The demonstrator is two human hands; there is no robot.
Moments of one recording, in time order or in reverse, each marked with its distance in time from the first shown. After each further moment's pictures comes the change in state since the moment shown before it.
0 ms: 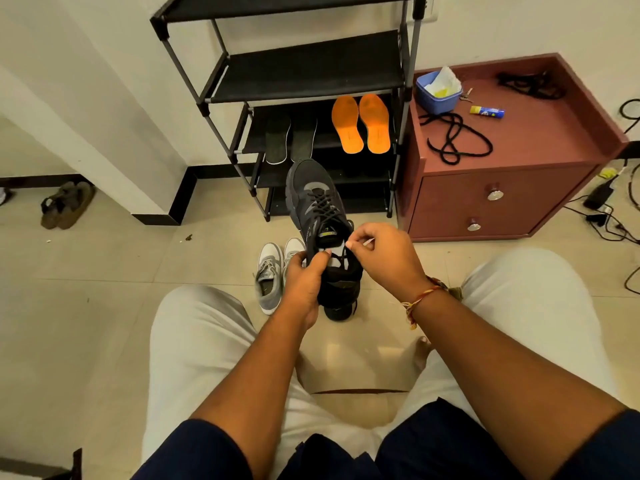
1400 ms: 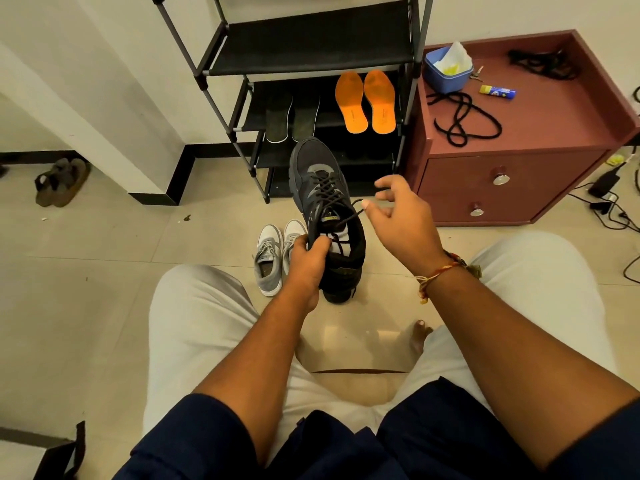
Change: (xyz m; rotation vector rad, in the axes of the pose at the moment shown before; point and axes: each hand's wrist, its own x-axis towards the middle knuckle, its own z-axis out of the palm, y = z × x) left_hand 0.008 -0.009 0.000 0.061 0.022 -0.031; right_hand 0.004 0.002 -0.013 0.097 0.154 0.006
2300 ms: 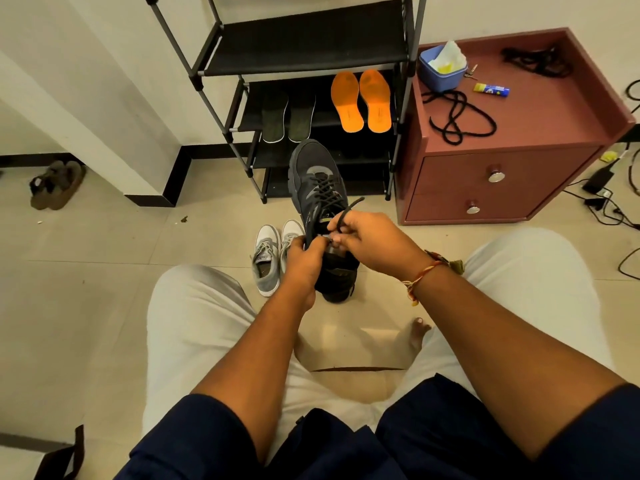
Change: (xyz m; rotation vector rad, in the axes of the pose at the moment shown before) left_hand -0.005 0.004 -0.002 0.066 0.001 0.003; right_hand -0.007 -0.010 0.019 -0.118 -0.470 -0.088
